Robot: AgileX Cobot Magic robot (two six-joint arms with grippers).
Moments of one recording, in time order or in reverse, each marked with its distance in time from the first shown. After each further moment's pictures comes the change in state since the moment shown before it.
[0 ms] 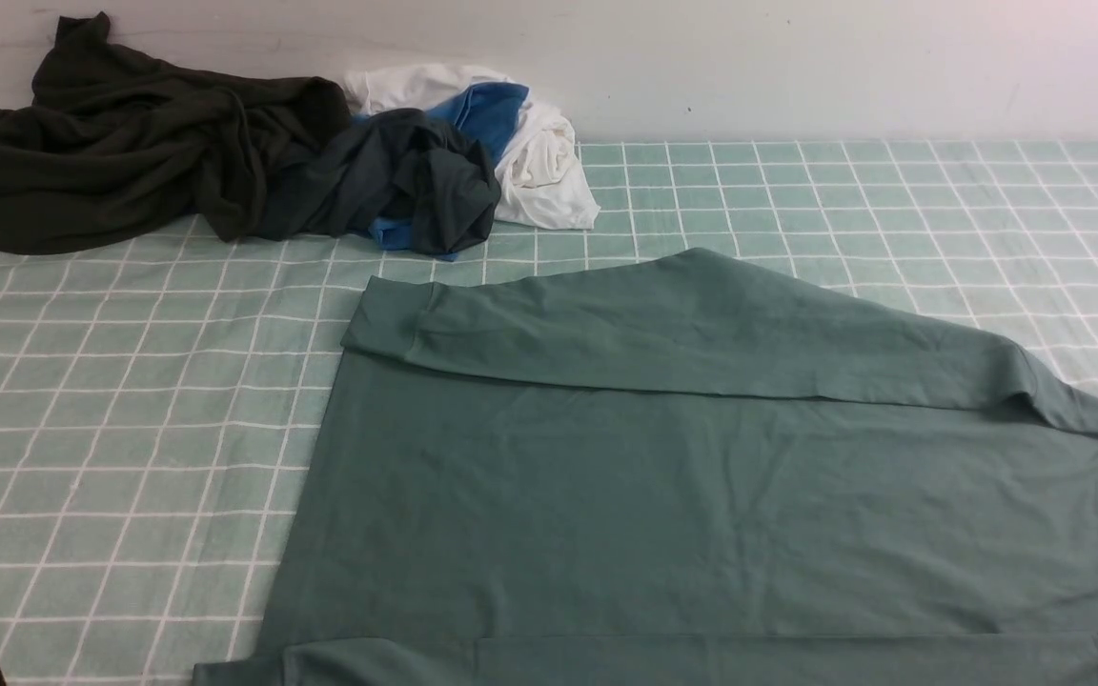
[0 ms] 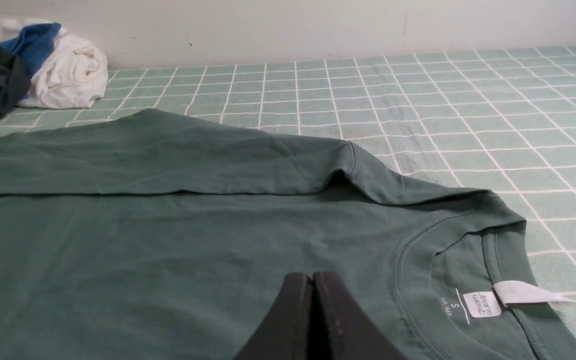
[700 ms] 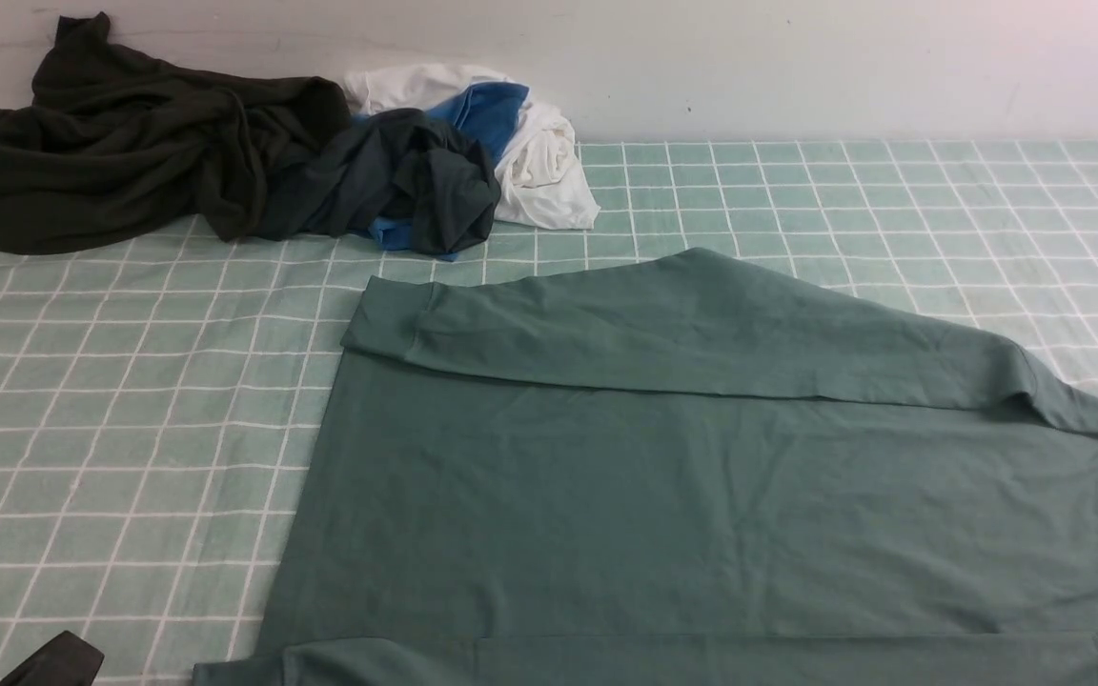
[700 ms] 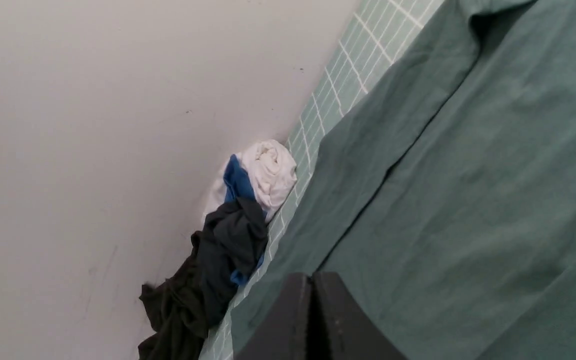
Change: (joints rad) right arm 0.000 0.000 0.001 0.768 -0.004 0.310; left arm -0.001 0.000 0.005 -0.748 -0.034 -0.115
